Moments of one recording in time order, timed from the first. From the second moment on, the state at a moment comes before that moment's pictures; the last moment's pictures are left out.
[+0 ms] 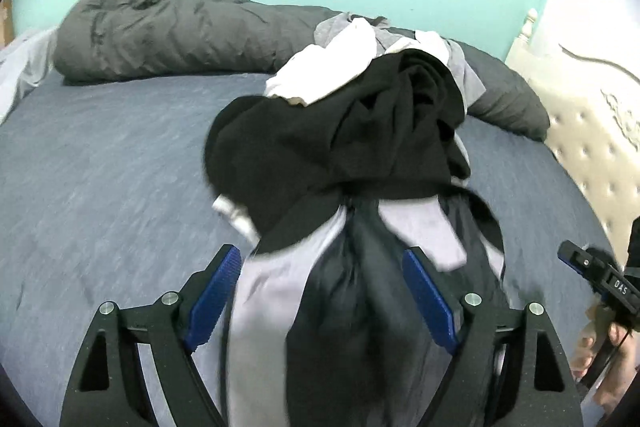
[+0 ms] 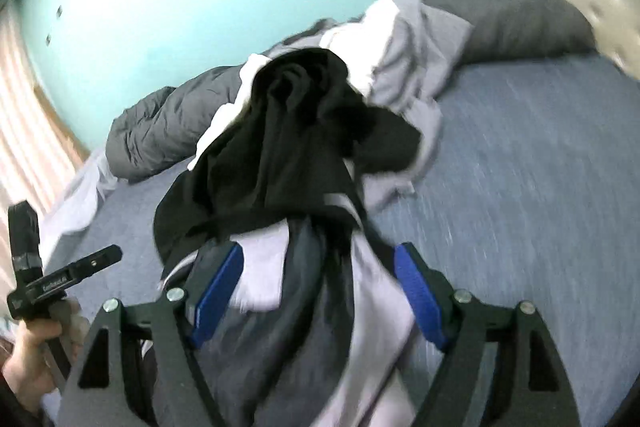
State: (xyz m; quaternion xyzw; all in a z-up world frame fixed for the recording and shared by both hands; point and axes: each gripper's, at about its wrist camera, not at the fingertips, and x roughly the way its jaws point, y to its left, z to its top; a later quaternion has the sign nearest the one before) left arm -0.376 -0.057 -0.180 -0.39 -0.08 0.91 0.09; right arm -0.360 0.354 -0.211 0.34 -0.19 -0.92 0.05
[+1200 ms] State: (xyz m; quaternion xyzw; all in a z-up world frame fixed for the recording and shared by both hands) left arm -0.151 -0.109 -0.251 -0.40 -0.15 0.90 0.09; right arm -0.156 0.412 -0.316 0.51 -0.14 -0.85 -0.07
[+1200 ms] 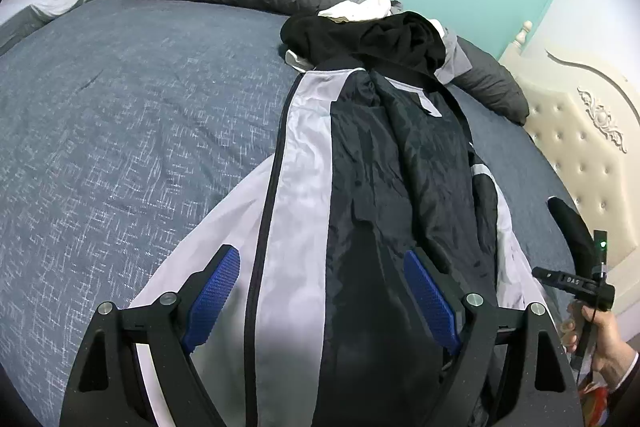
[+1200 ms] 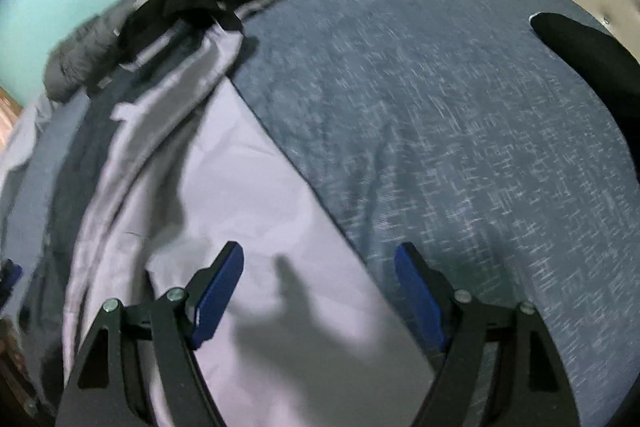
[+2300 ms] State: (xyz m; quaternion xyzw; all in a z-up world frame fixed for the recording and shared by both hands) left arm -0.150 -0.125 -0.253 -0.40 -0.16 0.90 0.07; right arm -0.142 0.469 -0.260 0.49 0.00 -0.86 -0.14
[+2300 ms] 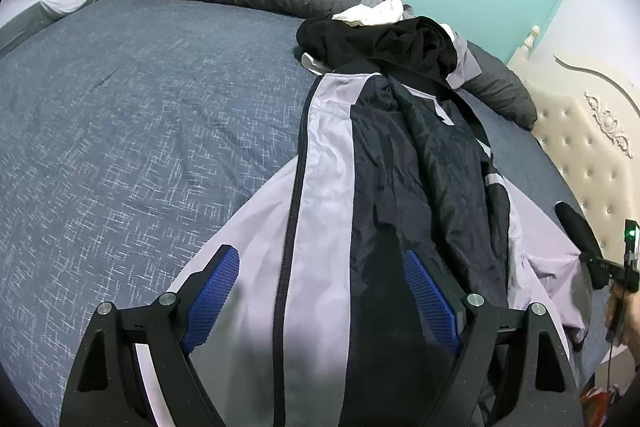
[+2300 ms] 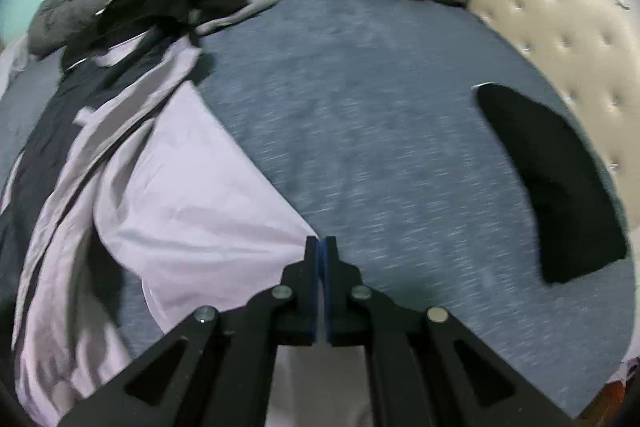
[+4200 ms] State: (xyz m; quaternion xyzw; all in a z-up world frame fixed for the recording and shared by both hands) left arm -0.120 -0.186 -0.310 -0.58 -0.05 0.81 0.01; right arm -0.085 0.311 -0.279 0.34 -0.19 -0.92 0.03
